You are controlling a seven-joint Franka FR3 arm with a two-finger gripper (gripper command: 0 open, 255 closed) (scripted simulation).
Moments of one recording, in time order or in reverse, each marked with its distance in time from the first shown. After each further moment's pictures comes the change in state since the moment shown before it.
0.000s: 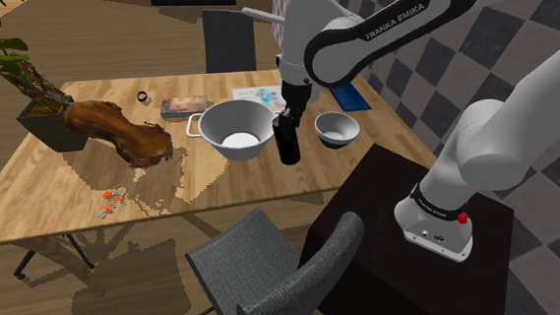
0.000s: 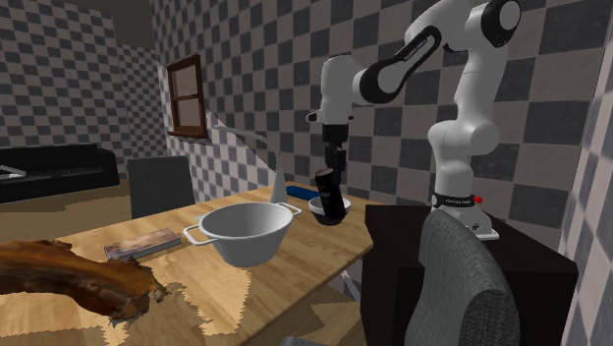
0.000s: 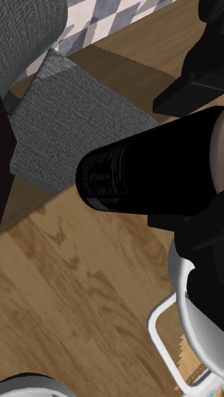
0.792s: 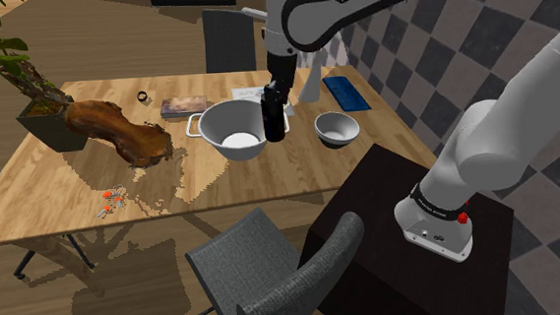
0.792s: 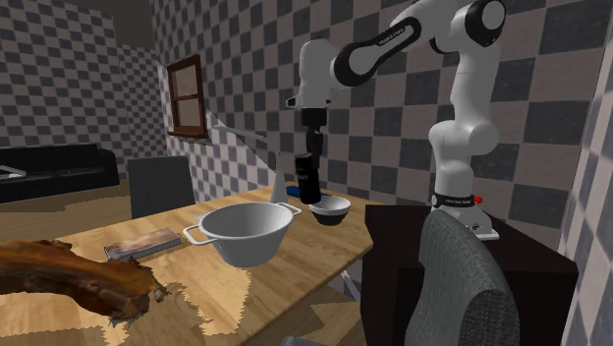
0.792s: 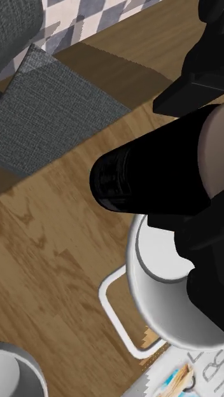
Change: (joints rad) arm -0.035 0.112 -0.037 0.240 -0.029 -0.131 -0.048
